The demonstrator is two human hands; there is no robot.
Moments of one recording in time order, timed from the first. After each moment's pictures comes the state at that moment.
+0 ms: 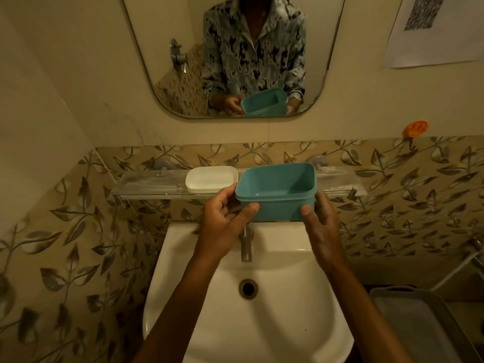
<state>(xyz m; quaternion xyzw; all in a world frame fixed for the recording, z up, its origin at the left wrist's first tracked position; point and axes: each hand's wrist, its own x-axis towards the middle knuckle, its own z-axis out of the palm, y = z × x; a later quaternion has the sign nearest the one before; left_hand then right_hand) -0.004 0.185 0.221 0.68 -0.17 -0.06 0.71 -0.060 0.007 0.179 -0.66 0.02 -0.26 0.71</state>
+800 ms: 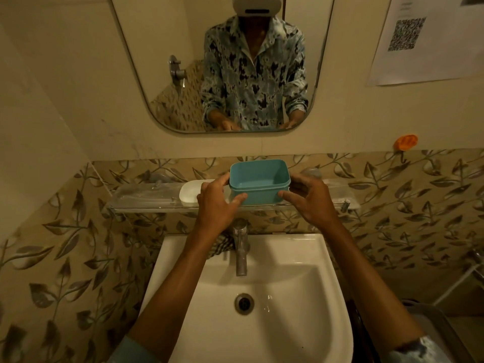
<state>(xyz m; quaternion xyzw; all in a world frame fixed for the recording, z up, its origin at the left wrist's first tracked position) 0.075 0.156 0.210 0.88 -0.17 0.11 0.44 0.008 -0.044 0.208 -0.82 0.01 -0.24 0.51</state>
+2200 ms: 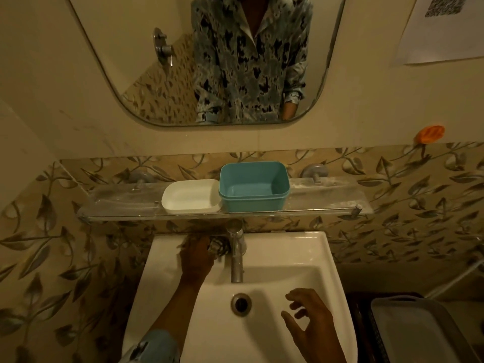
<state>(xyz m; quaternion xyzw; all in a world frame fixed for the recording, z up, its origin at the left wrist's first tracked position) 0.138 0.206 -0.026 0.98 -0.12 -0.01 0.19 -0.113 0.005 0.023 -0.85 0.11 -0.20 0.47</state>
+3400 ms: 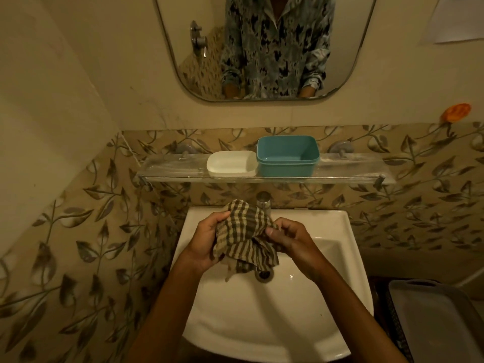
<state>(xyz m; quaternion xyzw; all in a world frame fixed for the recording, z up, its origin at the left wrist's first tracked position) 0.011 0.248 0.161 0.49 0.02 -0.35 0.80 -0.056 0.062 0.129 -0.65 0.03 0.02 0.76</state>
